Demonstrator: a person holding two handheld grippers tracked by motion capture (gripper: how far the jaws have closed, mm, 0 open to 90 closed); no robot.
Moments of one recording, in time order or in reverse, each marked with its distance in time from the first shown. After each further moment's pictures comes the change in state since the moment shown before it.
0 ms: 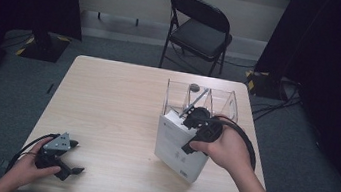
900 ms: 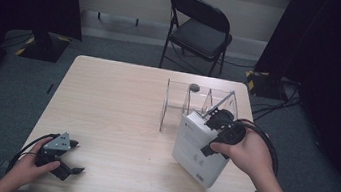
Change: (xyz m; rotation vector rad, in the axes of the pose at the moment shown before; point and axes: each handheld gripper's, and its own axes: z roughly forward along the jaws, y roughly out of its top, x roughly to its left) left arm 0.001 0.000 0.000 0.001 0.002 0.007; right arm -0.026 -0.039 -0.015 0.014 -0.007 0.128
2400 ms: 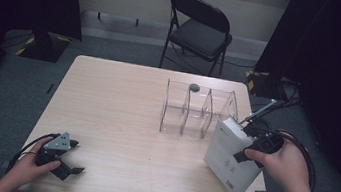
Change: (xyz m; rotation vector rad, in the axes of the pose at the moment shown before) left arm 0.001 0.000 0.000 0.000 -0.006 0.002; right arm -0.045 -0.064 -0.017 0.015 -0.087 0.179
